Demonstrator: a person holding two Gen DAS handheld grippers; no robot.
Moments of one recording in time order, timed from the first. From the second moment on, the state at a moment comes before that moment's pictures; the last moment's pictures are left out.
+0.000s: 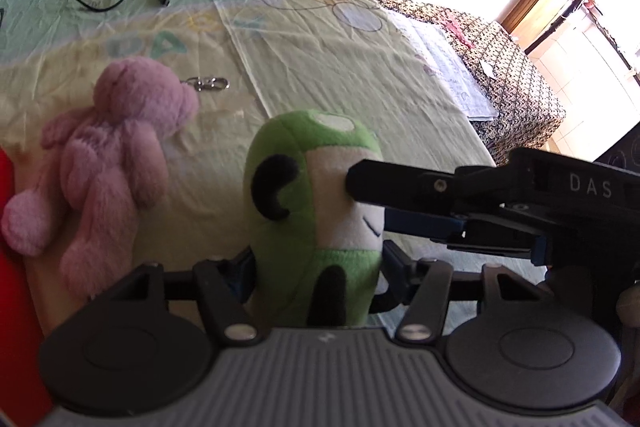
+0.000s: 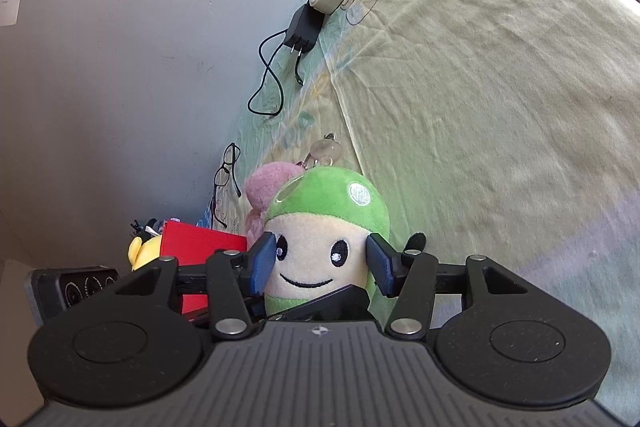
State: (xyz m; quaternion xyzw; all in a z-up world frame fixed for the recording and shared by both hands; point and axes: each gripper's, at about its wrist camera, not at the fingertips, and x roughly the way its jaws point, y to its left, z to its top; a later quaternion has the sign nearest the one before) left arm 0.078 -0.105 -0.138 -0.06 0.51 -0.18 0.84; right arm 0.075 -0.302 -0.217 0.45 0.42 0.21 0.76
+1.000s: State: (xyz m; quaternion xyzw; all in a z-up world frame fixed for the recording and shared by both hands) left arm -0.036 0.006 -0.019 -0.07 0.37 -0.20 0.91; right arm -0.005 -0.202 -0.115 0.41 0.29 0.30 0.81
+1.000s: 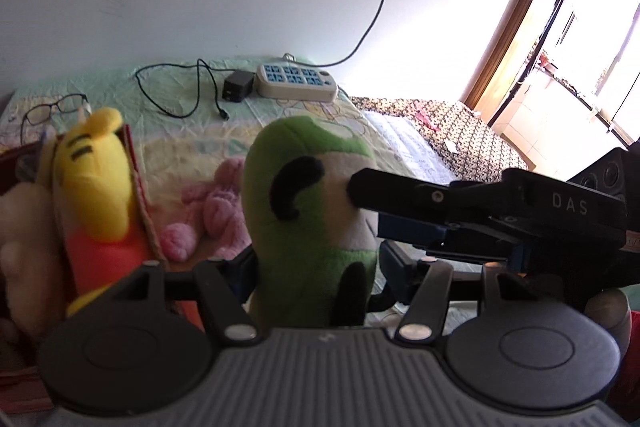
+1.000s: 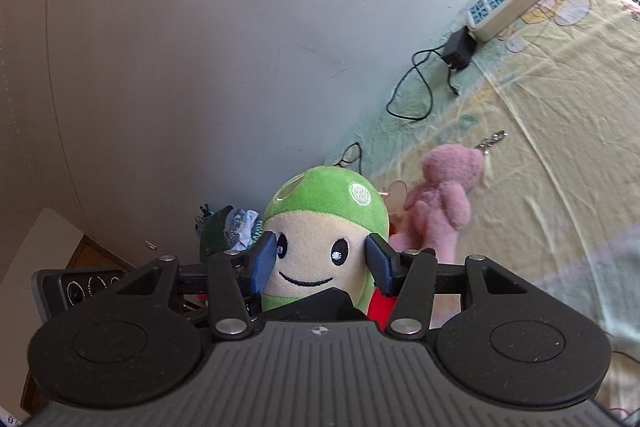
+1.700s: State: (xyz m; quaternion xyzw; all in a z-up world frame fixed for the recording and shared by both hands) left arm -0.073 0.176 0.006 -0.06 0.31 -0.08 0.94; right arm 0.035 -0.017 -0.084 0.35 0.26 0.40 0.81
